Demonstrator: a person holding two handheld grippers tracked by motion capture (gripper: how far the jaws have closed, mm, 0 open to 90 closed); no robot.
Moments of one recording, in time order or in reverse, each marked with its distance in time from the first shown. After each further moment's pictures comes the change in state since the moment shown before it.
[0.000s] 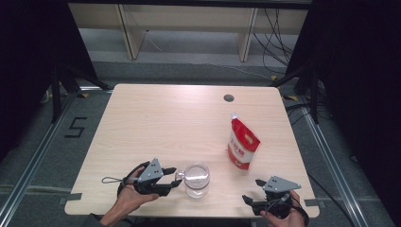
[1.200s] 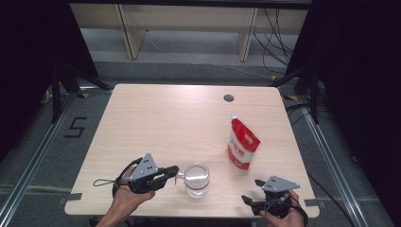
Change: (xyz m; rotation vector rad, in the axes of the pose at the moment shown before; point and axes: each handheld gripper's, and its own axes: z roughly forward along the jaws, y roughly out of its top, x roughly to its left) left arm -0.015 0.038 -0.025 -0.090 0.055 -0.044; right arm 0.000 0.000 0.002 0.009 0.009 0.001
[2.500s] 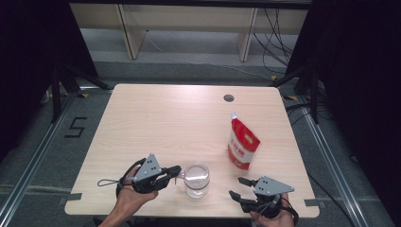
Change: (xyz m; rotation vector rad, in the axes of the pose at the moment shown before) left arm -0.002 -0.006 0.008 -0.001 0.012 0.004; right arm 0.029 0.027 0.003 -0.184 0.074 -0.104
